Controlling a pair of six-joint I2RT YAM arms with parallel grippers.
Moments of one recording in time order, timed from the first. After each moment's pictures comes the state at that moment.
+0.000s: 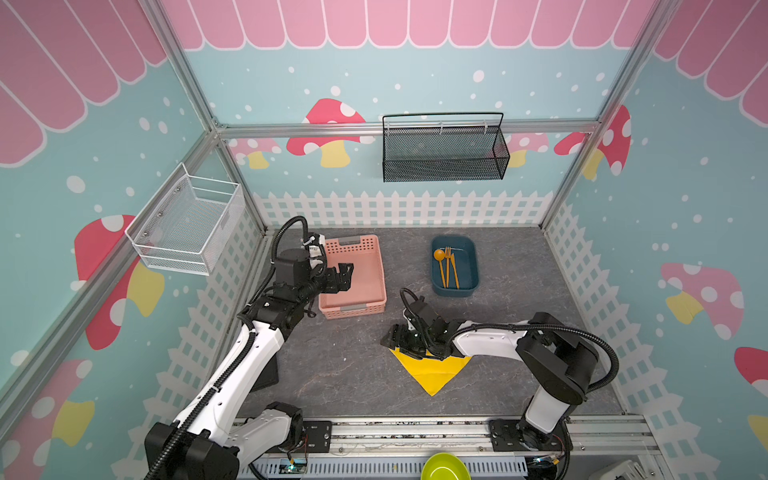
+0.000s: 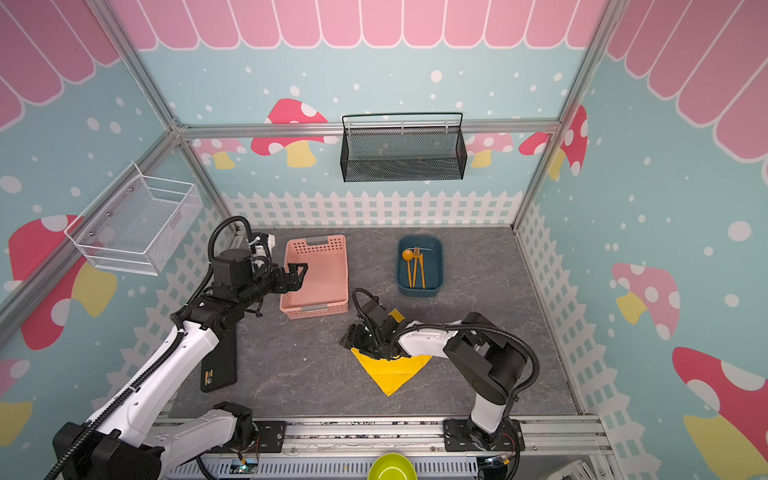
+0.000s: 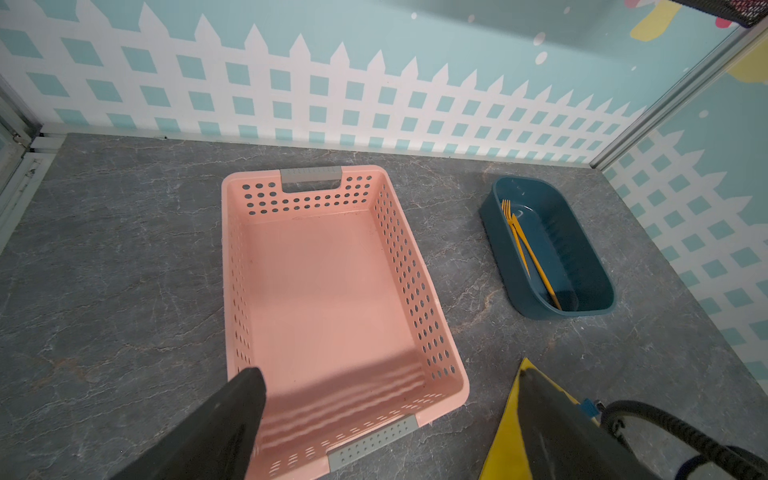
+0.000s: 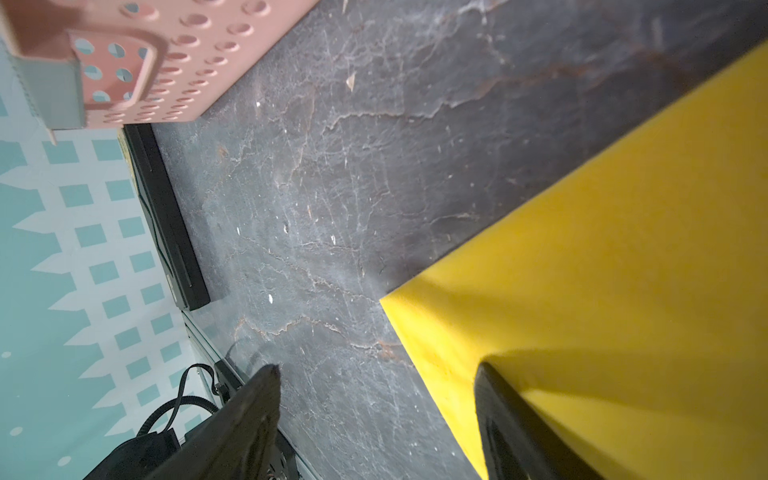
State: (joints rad) left arm -0.24 1.10 0.99 -0.37 0.10 -0.25; right arm 0.89 1.73 0.86 0.00 -0.28 1.11
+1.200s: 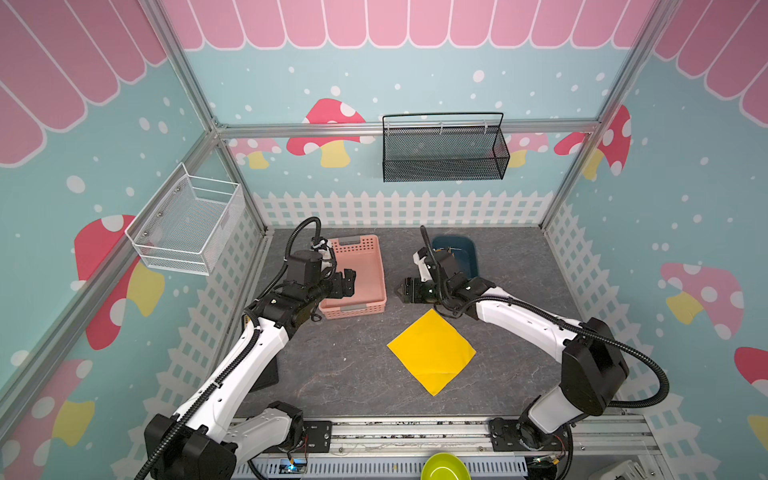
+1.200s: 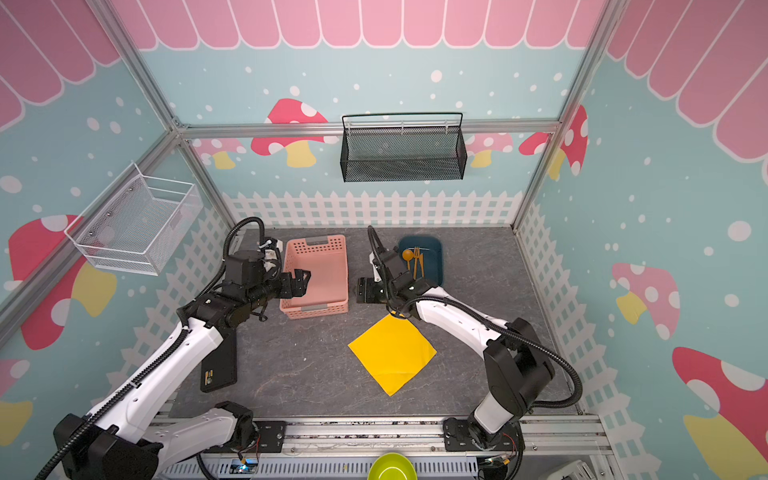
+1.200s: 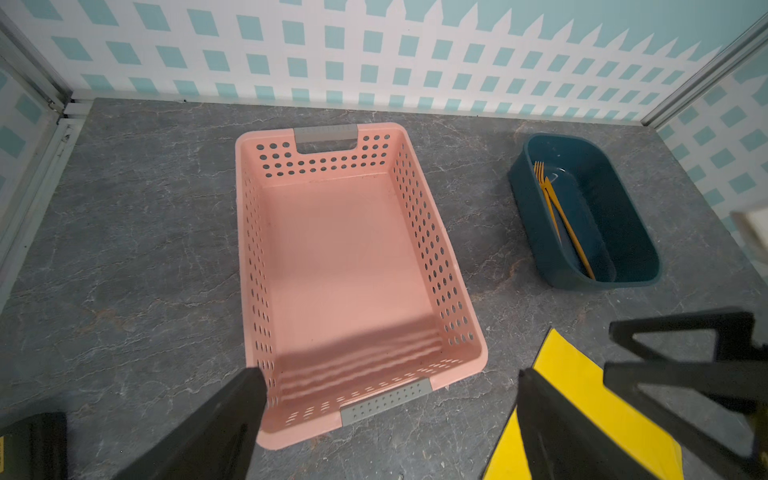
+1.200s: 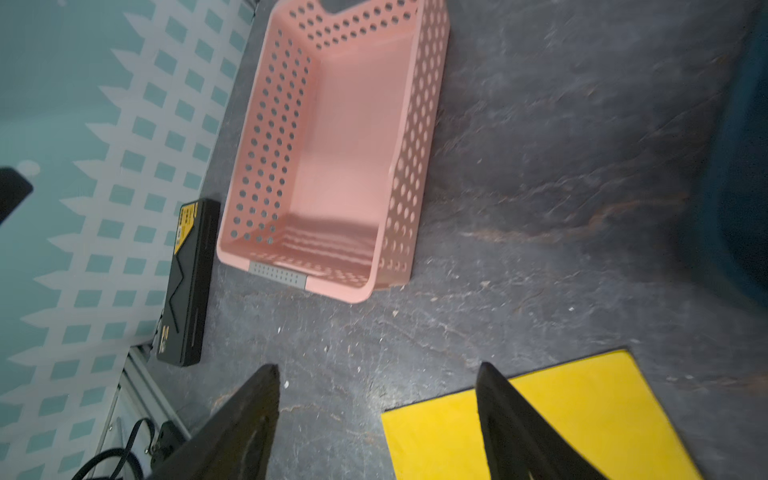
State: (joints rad) left arm -0.32 1.13 1.04 -0.51 -0.03 -0.26; right arm 0.66 1.59 1.22 -0.34 -0.15 0.57
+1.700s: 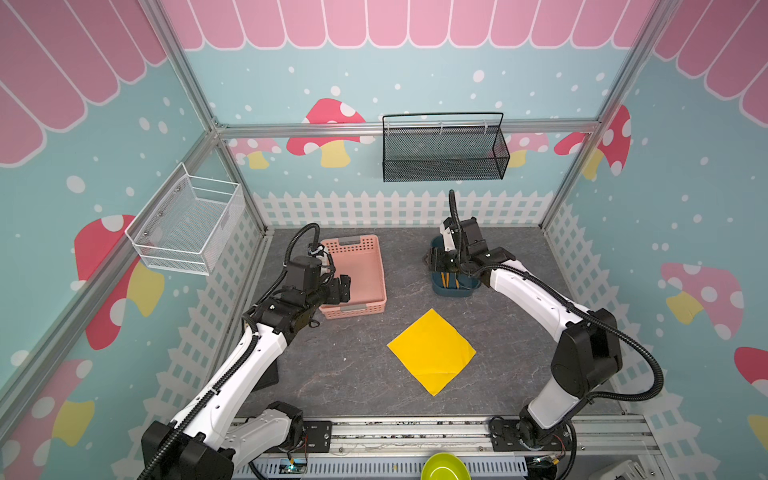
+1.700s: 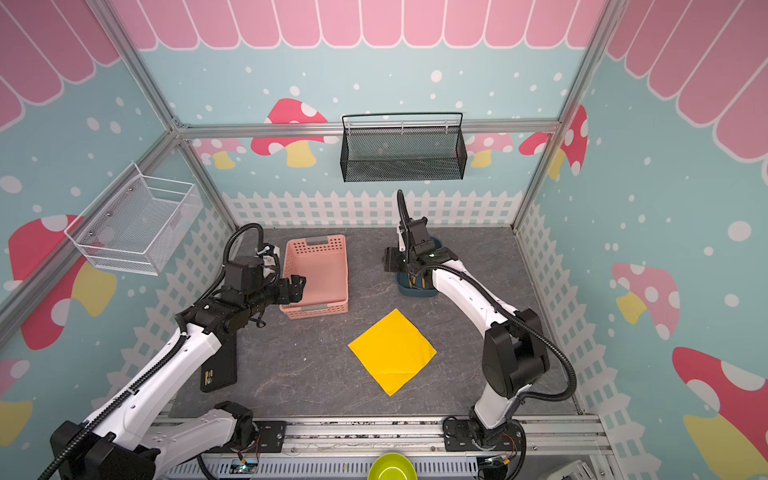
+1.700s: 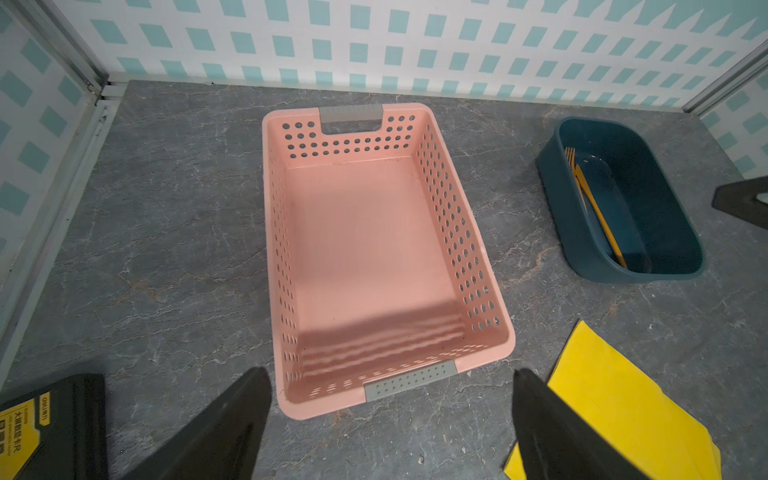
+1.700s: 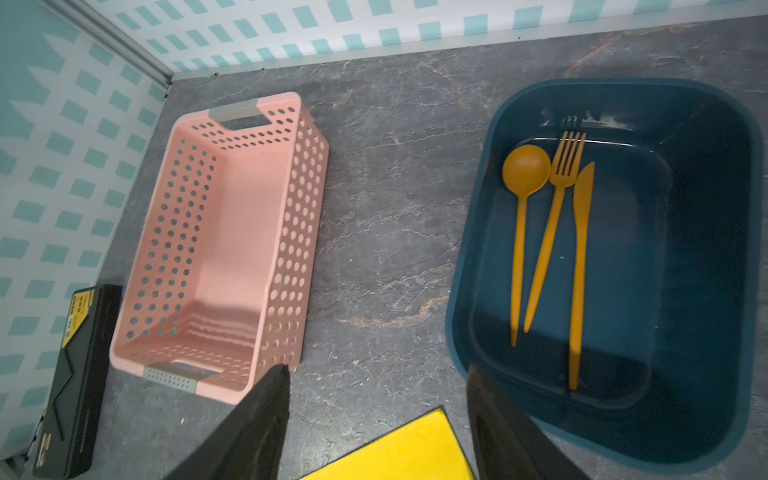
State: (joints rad) left arm -0.32 1.09 0.98 -0.53 -0.09 -0.26; right arm 0.45 1.70 1.46 -0.52 -0.08 0.37
